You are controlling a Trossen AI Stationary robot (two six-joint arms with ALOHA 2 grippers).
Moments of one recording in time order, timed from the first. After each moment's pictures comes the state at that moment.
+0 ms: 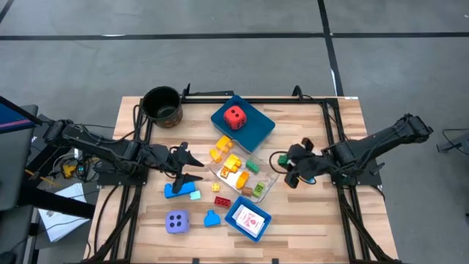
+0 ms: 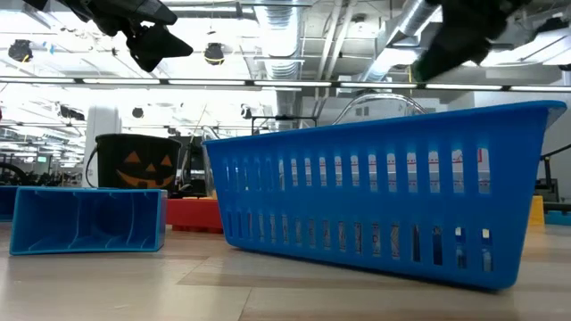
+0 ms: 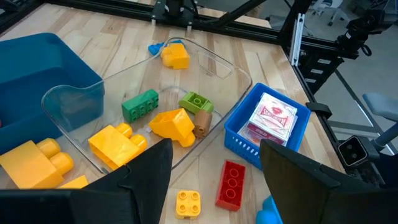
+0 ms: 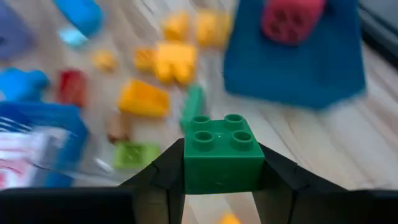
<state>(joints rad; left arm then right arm) -0.23 0.90 0.59 -0.12 -0.15 -0.26 0.36 1.11 0.89 -0.71 0.56 0.67</state>
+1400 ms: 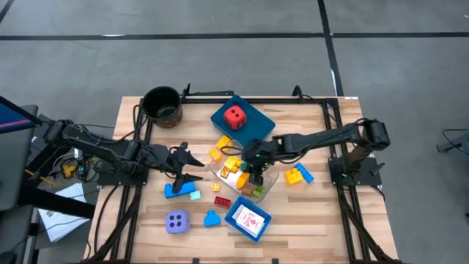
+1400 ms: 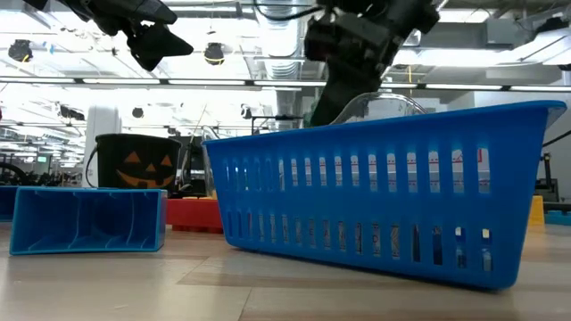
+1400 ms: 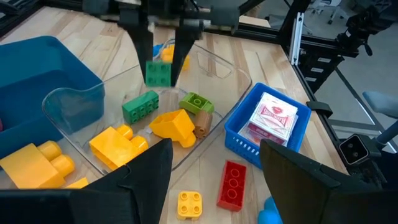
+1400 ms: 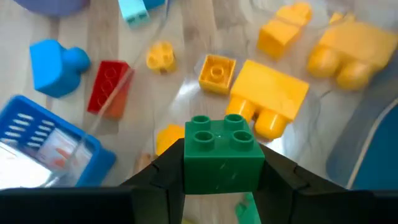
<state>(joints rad) -0.23 0.90 0.59 -0.12 -0.15 -0.24 0.03 1.68 1.16 -0.40 -0.03 0.18</state>
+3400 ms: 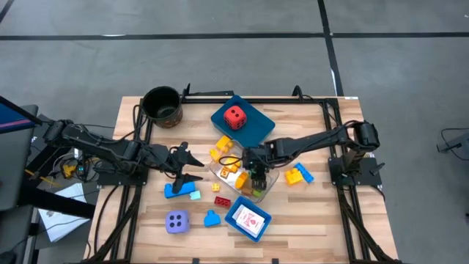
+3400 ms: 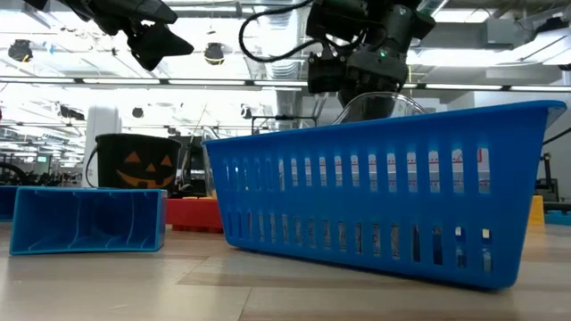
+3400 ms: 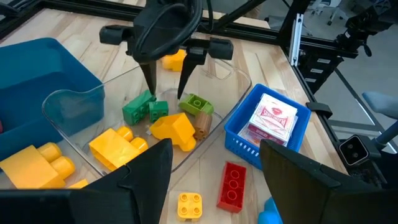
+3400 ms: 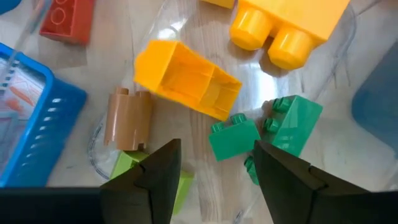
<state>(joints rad) -0.23 0.90 0.59 -0.11 -0.15 -0.24 0.05 1.79 1.22 -0.62 -0.03 0.18</state>
